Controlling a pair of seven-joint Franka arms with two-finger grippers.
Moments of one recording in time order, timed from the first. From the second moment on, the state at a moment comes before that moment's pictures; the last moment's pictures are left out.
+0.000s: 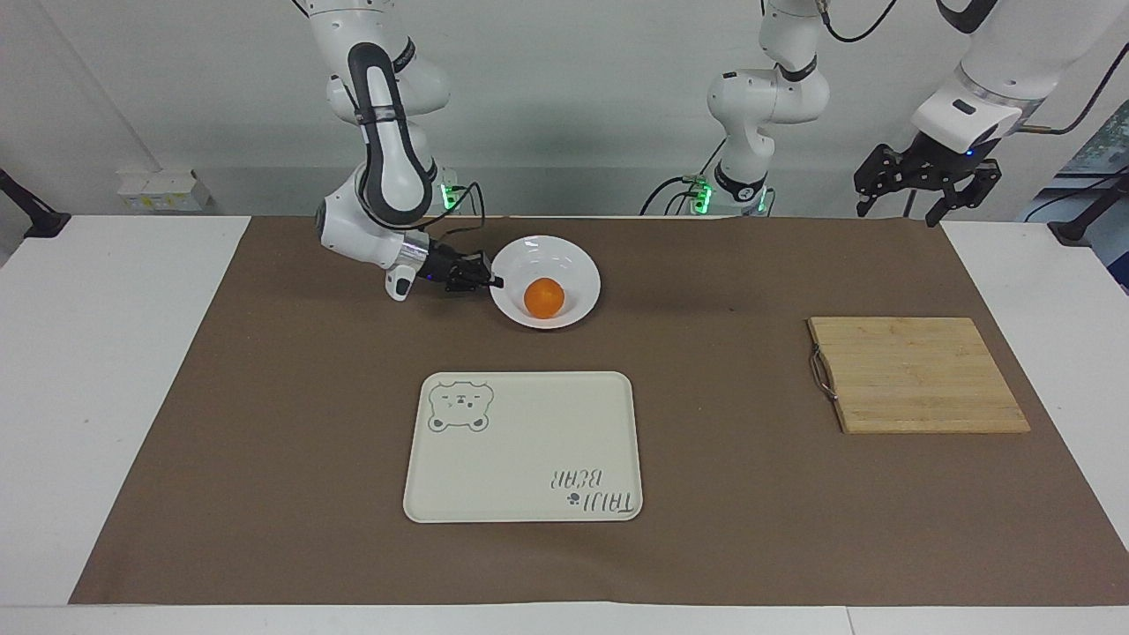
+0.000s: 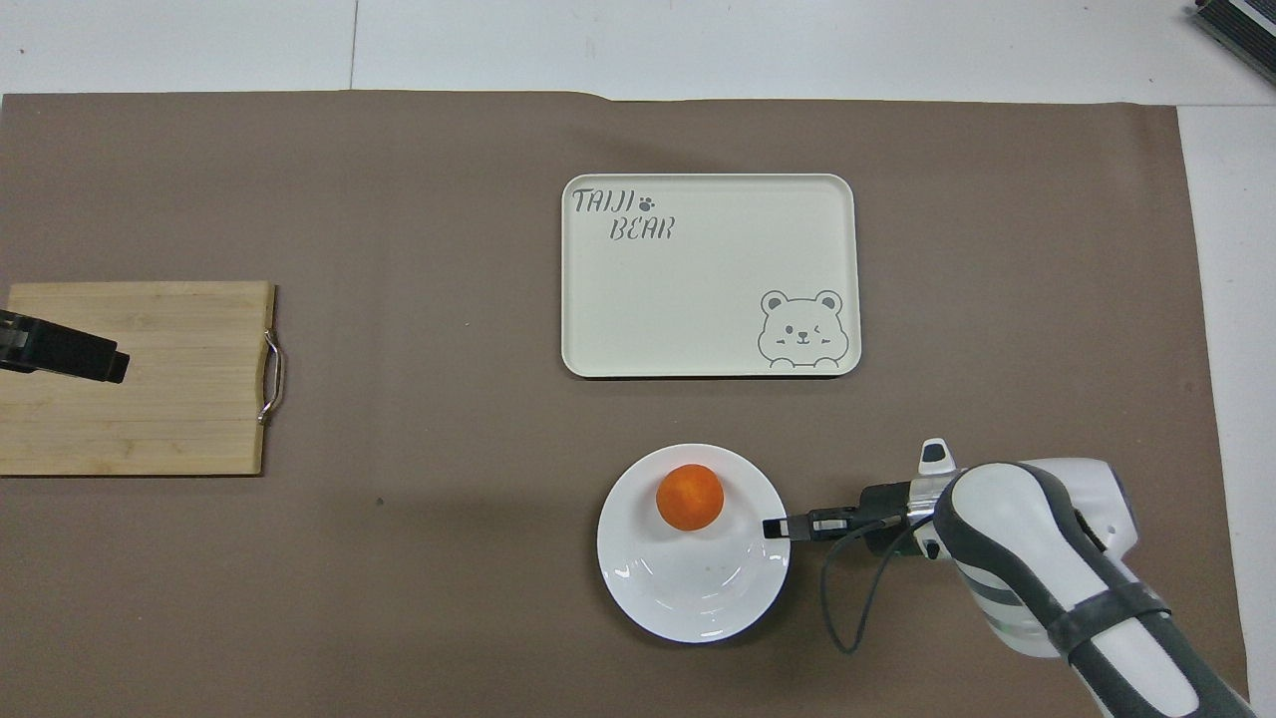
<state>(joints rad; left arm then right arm) -0.08 -0.03 0.03 -1.51 -0.01 1.44 0.19 0.24 -0.03 -0.08 -2.58 1.16 2.13 -0.74</state>
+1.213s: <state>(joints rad) -0.09 -0.03 0.01 -1.51 -0.01 1.45 0.19 0.16 -0.05 -0.09 -2.32 1.11 1.98 -0.55</state>
